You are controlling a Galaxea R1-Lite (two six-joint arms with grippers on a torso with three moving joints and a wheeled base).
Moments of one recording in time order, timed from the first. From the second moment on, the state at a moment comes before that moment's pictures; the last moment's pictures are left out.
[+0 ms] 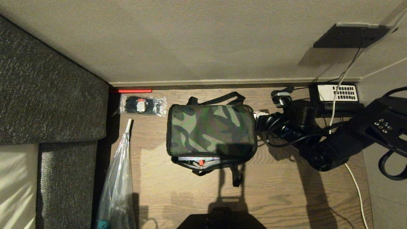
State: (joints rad) left arm 0.00 0.00 0.00 0.00 0.00 0.00; right arm 0.33 2.17 -1.02 -1.08 -0.02 0.08
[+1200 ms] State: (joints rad) left arm 0.00 0.00 0.00 0.00 0.00 0.00; right arm 0.33 2.17 -0.92 -1.19 -0.02 0.05
